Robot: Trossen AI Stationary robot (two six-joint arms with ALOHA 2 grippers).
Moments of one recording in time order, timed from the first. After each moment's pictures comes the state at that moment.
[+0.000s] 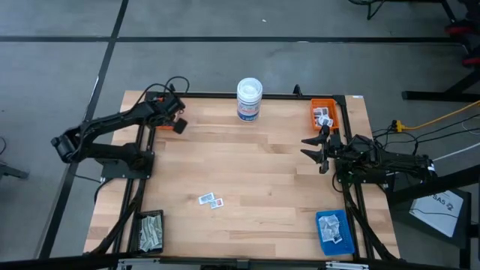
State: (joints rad) left arm 0.71 1.12 0.68 -0.78 -0.48 -0.31; right arm -0.11 0.00 0.02 -0.01 0.05 0.10
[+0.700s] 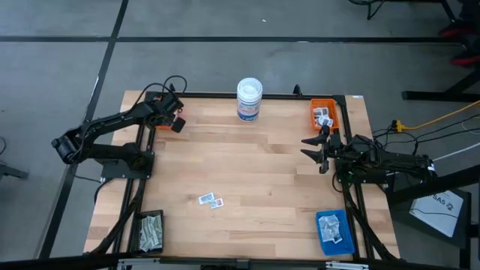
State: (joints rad) left arm 0.76 1.12 0.64 -0.75 -0.50 -0.27; right arm -0.11 0.00 0.02 -0.01 0.05 0.10
